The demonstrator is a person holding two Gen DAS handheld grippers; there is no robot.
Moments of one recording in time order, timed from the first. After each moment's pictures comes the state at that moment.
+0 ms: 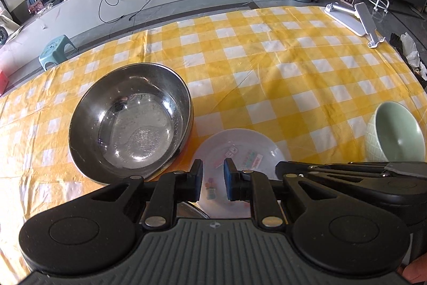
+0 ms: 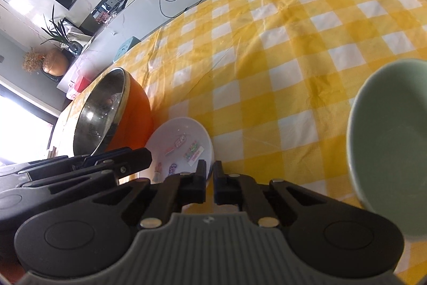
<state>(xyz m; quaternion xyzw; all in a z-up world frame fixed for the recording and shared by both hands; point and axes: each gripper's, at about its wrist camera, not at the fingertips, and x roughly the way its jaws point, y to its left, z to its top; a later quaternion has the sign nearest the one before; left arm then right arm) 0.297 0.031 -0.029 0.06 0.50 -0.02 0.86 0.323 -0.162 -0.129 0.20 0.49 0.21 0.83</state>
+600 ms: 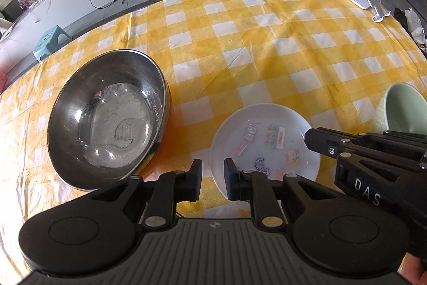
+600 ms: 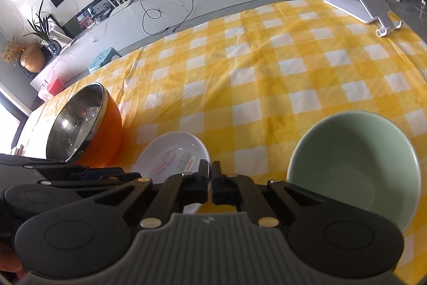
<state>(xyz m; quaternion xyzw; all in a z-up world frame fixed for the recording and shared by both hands) 0.315 0.012 -0.048 0.08 0.55 -0.02 0.83 0.319 -0.171 -0.115 0.13 0.45 0.17 0.87</state>
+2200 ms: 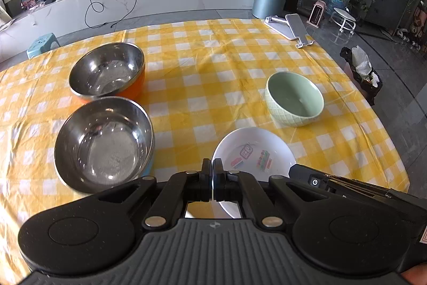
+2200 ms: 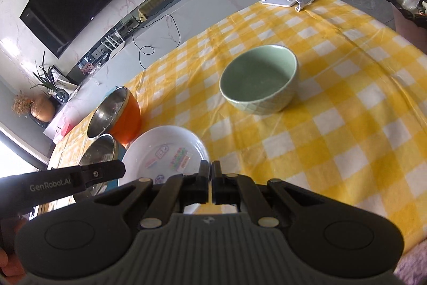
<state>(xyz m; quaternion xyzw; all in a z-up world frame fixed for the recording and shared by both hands) 0.158 -0.012 0.014 -0.01 0.46 -0.07 0.89 0.145 -0.245 -0.095 0.23 0.39 0.13 0.88</state>
